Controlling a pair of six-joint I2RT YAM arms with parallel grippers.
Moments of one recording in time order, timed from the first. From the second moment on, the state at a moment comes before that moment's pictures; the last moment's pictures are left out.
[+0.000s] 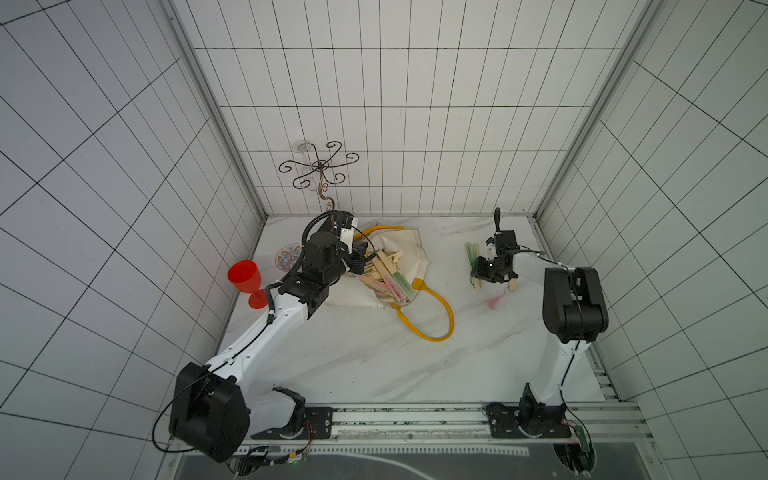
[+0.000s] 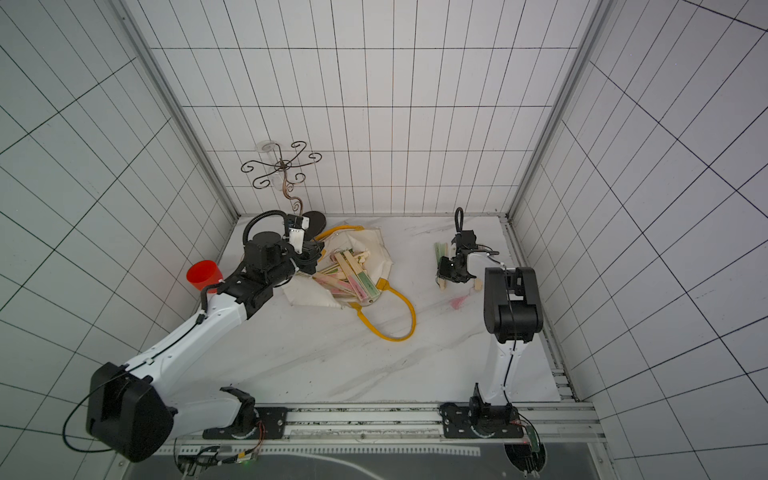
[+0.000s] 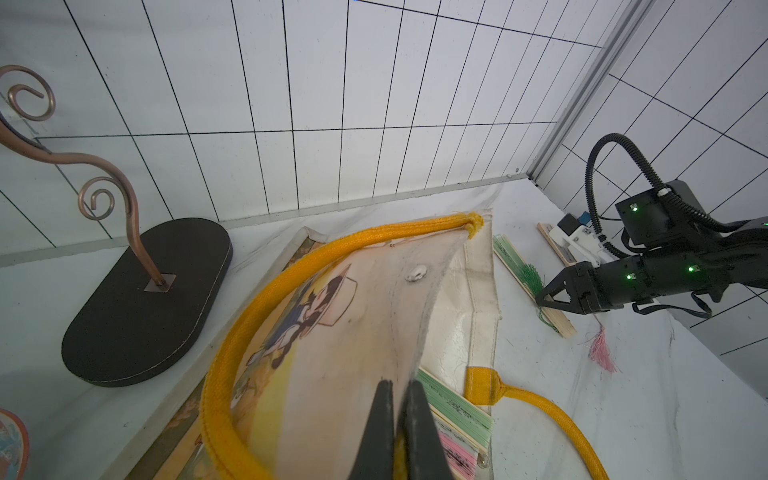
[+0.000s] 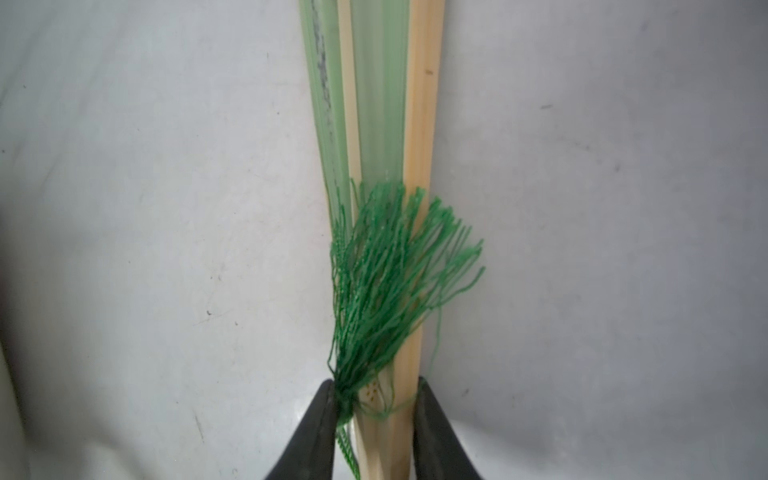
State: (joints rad) left arm -0.37 1.26 0.98 -0.06 0.18 -0.18; right arm 0.05 1.97 1.26 -0.40 -0.20 0.25
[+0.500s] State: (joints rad) left arm -0.37 1.26 0.98 -0.06 0.18 -0.18; right arm 0.10 1.99 1.31 -0.44 -0.06 0.24
